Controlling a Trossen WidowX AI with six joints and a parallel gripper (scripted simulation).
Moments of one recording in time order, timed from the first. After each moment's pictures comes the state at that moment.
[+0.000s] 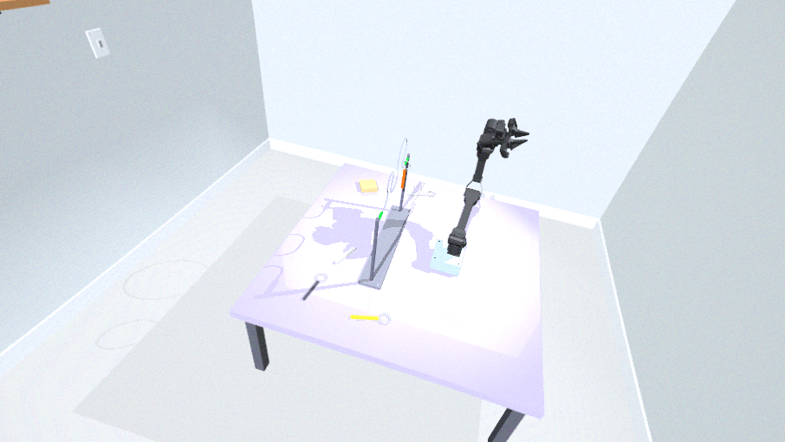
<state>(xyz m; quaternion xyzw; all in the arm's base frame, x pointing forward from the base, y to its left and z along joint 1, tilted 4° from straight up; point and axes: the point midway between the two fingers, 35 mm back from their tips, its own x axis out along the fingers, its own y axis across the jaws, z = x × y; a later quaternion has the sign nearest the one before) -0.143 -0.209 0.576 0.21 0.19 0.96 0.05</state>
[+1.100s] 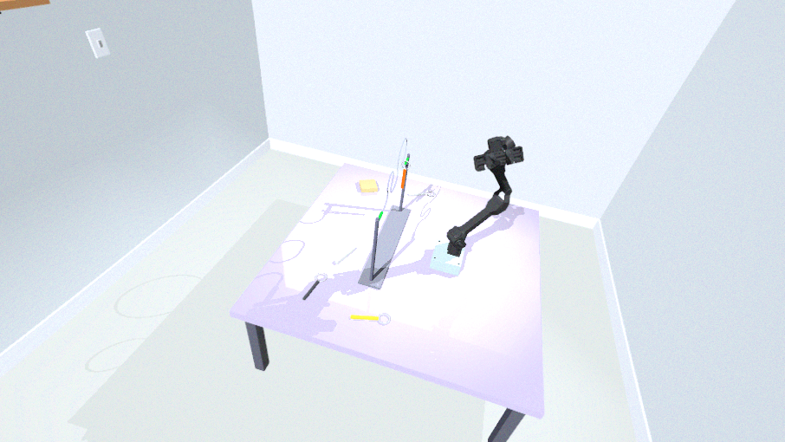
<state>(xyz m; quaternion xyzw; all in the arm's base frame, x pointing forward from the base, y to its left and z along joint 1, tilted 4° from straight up) -0.095 0.078 0.626 0.27 -0.04 0.81 0.52</state>
